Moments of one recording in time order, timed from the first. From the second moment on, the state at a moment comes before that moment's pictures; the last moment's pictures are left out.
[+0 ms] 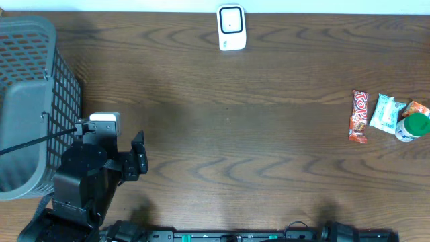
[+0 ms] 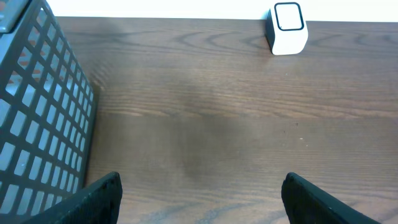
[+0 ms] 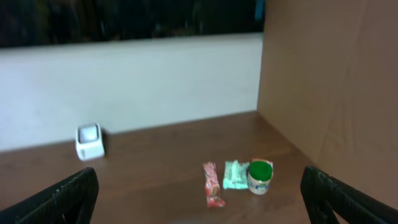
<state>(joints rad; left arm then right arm) -0.32 0.69 1.12 -1.05 -0.22 -0.20 -0.27 0.33 1.72 -1.41 0.02 0.06</state>
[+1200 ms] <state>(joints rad) -0.32 0.69 1.12 -1.05 -0.22 -0.20 -0.05 0.01 0.15 -0.05 0.15 0.41</state>
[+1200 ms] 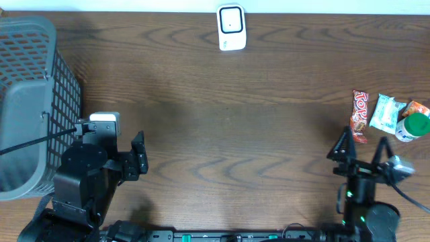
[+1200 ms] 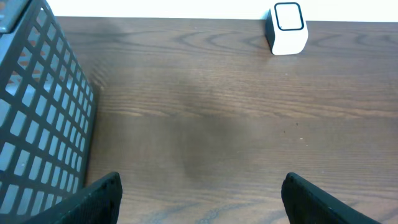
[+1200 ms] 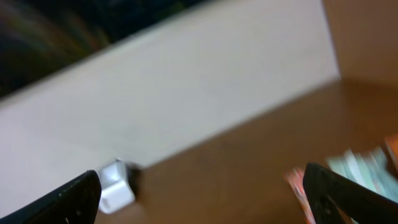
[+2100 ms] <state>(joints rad) -0.32 0.69 1.12 -1.05 -0.22 -0.20 -0.03 0.01 0.01 -0.05 0.24 0.37</state>
